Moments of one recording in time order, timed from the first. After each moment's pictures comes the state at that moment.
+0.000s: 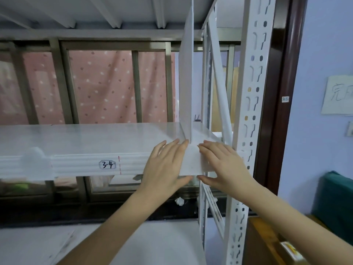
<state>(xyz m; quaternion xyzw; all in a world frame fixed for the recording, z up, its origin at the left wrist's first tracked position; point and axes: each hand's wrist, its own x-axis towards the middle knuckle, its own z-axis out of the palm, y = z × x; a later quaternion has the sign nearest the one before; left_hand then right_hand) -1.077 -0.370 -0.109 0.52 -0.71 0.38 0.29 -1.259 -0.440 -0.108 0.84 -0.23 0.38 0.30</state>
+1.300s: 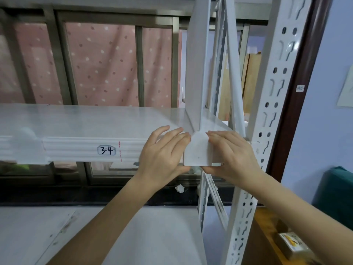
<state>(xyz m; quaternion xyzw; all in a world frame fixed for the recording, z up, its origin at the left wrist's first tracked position) -1.055 -0.386 -0.115 0.40 -0.66 0.53 0.36 -1.243 -0.465 -0.114 0.80 -0.10 0.50 0.32</state>
